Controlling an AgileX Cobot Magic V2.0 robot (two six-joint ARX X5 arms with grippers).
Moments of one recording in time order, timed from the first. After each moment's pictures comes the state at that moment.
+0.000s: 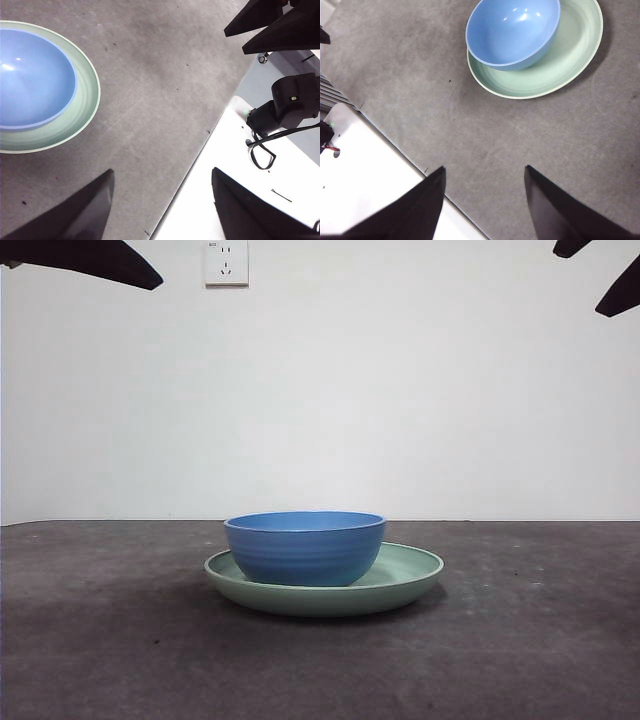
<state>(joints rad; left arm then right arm) -0.57 0.96 0.95 -0.73 0.59 -0.04 0.44 0.84 0.93 -0.93 -0.45 0.16</state>
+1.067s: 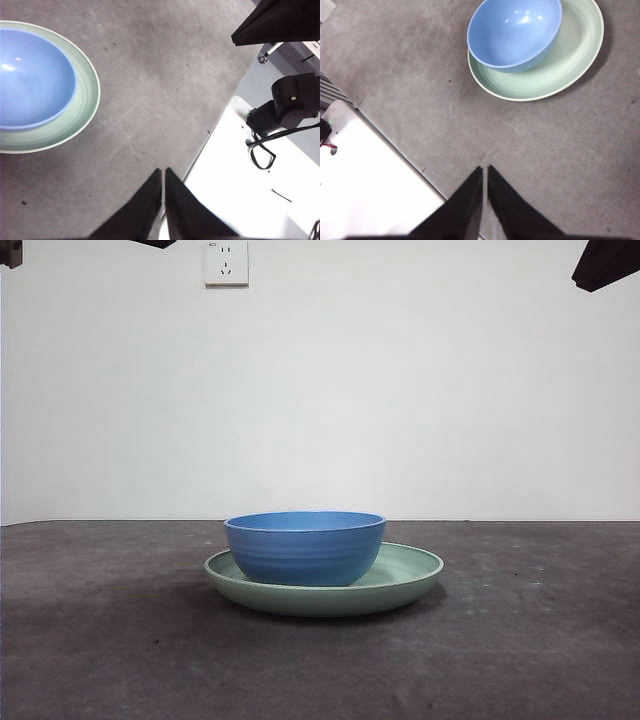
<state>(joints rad) -0.57 0.96 0.95 -0.73 0.59 -0.04 0.44 0.84 0.93 -0.92 -0.45 0.13</state>
